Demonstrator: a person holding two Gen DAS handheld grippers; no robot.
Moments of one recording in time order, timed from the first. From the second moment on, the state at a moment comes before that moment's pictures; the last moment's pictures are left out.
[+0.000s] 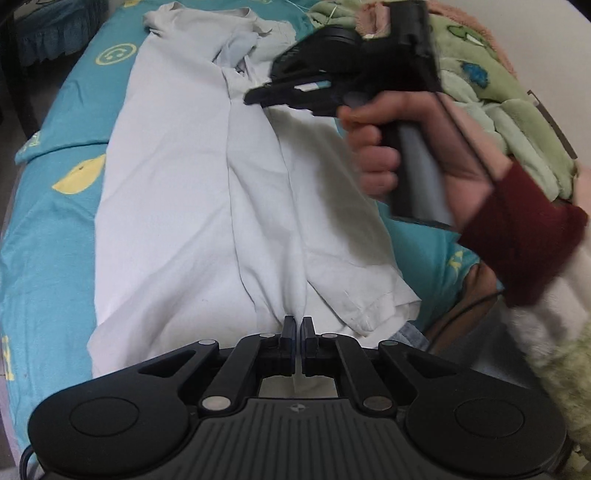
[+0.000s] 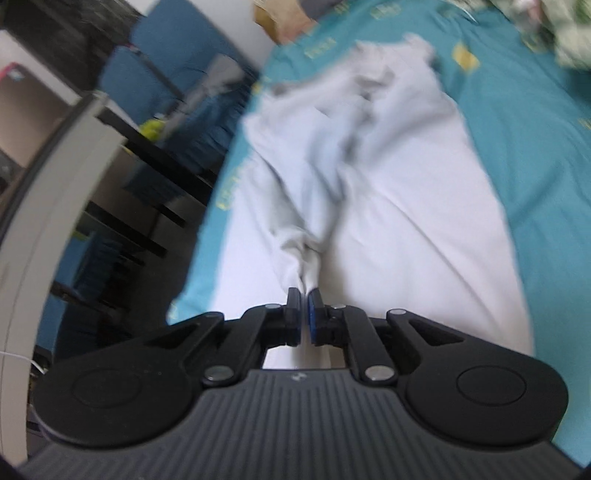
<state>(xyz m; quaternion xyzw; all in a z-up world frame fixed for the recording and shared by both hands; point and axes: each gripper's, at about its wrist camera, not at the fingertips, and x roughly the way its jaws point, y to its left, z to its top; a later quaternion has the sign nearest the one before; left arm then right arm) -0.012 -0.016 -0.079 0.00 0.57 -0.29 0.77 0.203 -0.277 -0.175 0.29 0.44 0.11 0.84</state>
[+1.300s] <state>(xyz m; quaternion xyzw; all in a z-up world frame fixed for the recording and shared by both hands) 0.072 0.043 -0.129 -0.04 0.62 -0.17 0.76 0.040 -0.343 -0.195 0.36 0.53 0.02 0.77</state>
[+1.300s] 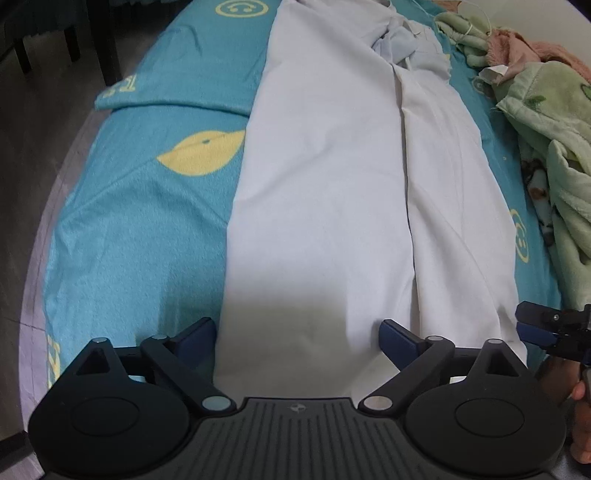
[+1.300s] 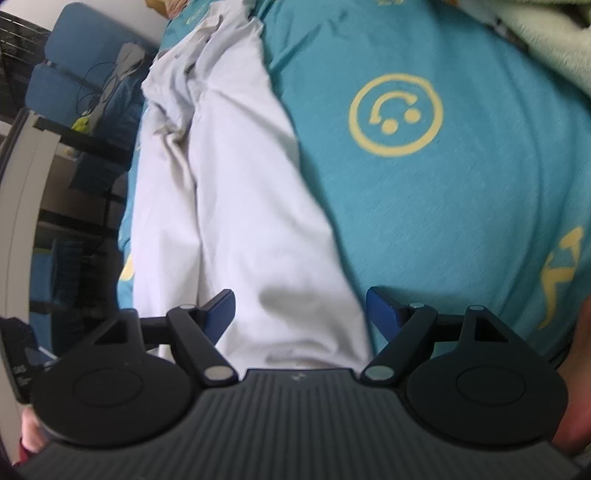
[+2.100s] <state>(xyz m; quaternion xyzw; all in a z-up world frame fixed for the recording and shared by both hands) 0.032 0.008 -0.126 0.04 0.69 -0.26 0.68 0.036 -0.307 -0.198 0.31 0.59 0.12 0.74</state>
